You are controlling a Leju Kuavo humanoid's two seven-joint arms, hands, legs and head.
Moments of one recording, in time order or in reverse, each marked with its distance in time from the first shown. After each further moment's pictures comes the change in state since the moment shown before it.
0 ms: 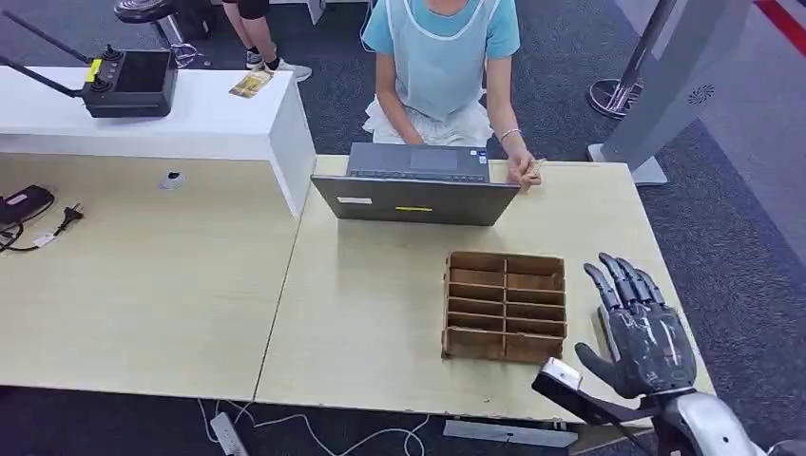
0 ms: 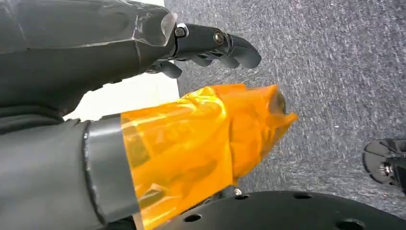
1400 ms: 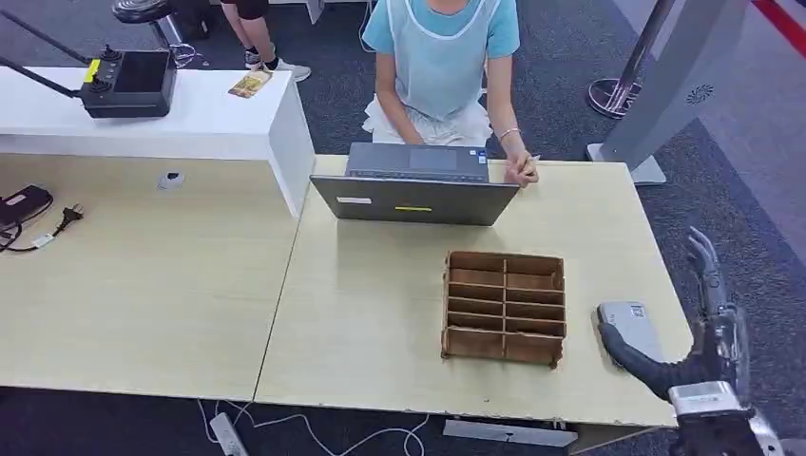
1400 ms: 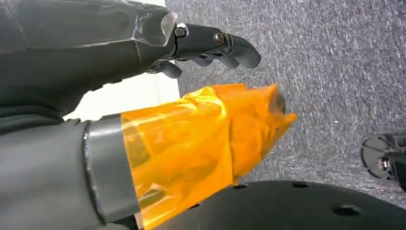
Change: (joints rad) left arm 0.002 -0.009 -0.008 0.000 0.032 0.009 -0.021; right arm 0.110 0.283 -0.304 -0.110 -0.691 -0.103 -0.553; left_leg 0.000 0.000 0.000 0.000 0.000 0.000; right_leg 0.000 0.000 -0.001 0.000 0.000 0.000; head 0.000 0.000
